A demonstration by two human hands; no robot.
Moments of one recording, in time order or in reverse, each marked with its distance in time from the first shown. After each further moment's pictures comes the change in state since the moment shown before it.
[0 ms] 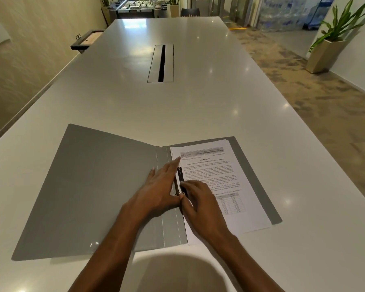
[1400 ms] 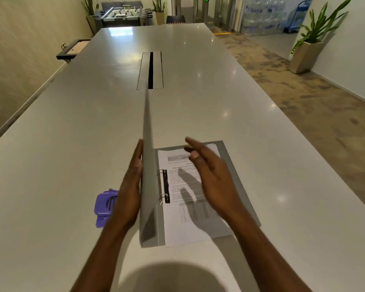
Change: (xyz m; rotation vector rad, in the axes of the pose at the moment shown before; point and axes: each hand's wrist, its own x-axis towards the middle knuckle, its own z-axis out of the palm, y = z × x) left_hand -0.029 -0.001 -0.035 -1.054 0.415 -0.021; right_hand 0.034 -0.079 -0.082 0.466 0.091 -0.029
